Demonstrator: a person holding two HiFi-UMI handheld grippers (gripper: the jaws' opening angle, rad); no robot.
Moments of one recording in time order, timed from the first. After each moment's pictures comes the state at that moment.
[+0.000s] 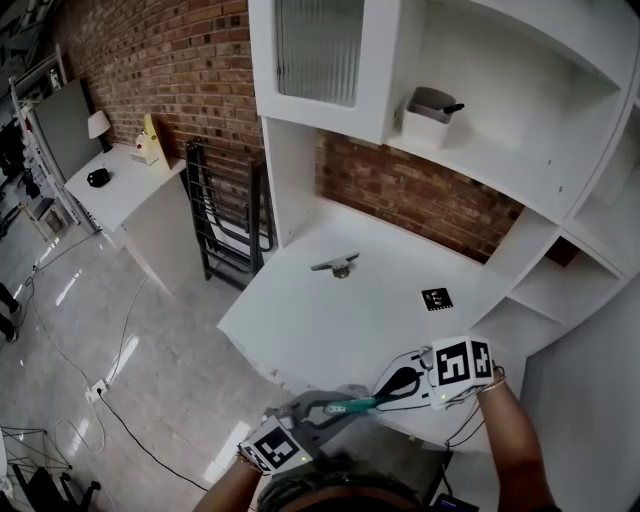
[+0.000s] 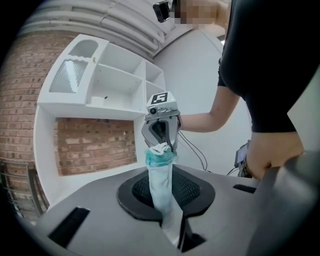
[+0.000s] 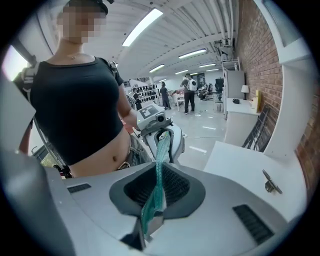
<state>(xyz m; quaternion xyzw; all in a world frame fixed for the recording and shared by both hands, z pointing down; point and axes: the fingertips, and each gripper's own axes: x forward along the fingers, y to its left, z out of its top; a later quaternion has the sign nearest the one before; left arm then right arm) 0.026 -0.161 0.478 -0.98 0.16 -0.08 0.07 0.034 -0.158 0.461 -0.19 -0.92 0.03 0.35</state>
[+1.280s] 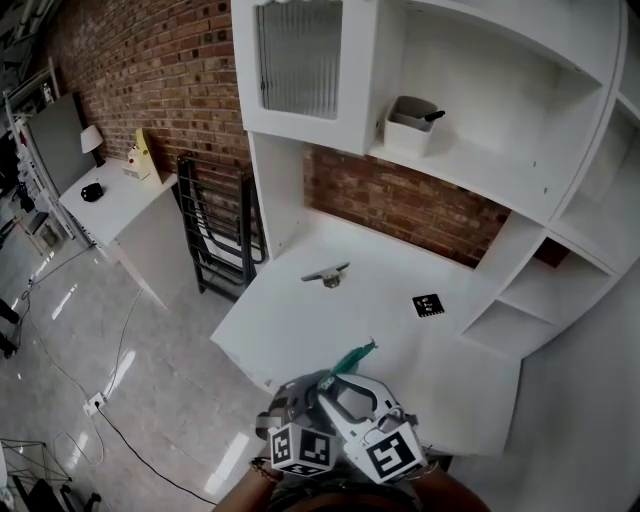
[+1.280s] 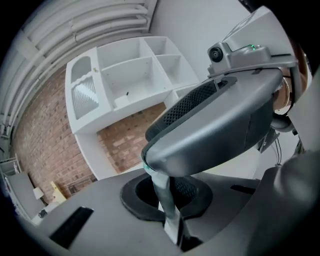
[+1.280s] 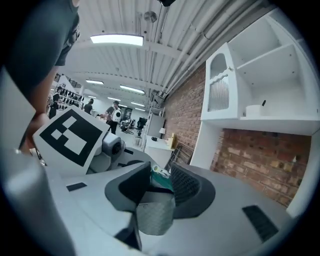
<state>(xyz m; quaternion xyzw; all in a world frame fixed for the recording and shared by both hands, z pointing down) 0.007 -0.236 0.480 -0.86 0.41 -0.25 0.15 -0.024 -0.200 0.426 0.32 -0.92 -0.11 0.18</state>
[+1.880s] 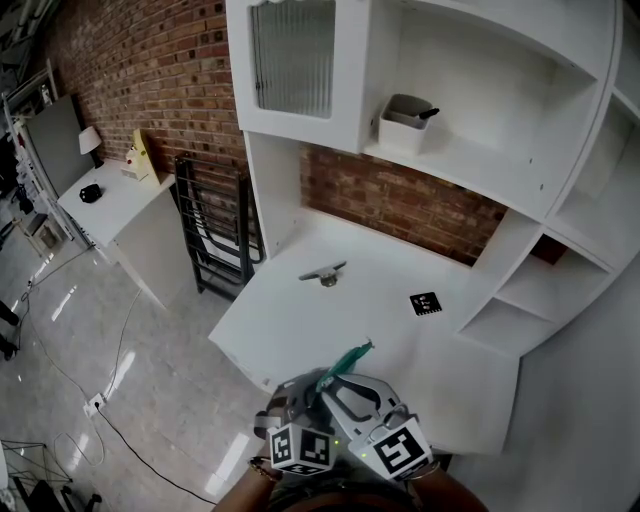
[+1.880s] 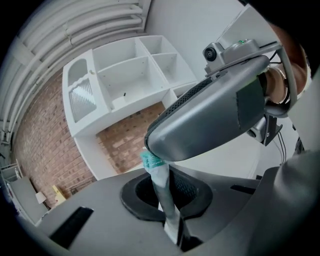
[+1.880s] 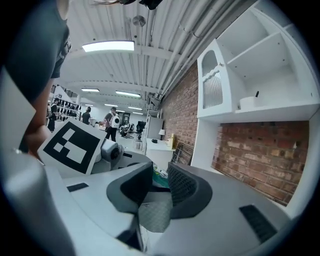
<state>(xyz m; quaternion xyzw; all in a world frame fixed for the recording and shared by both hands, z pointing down) 0.011 -0.234 0.481 -0.86 0.41 -0.26 0.16 -0.015 -0.198 0.419 0.33 -0.93 -0.06 0.13</state>
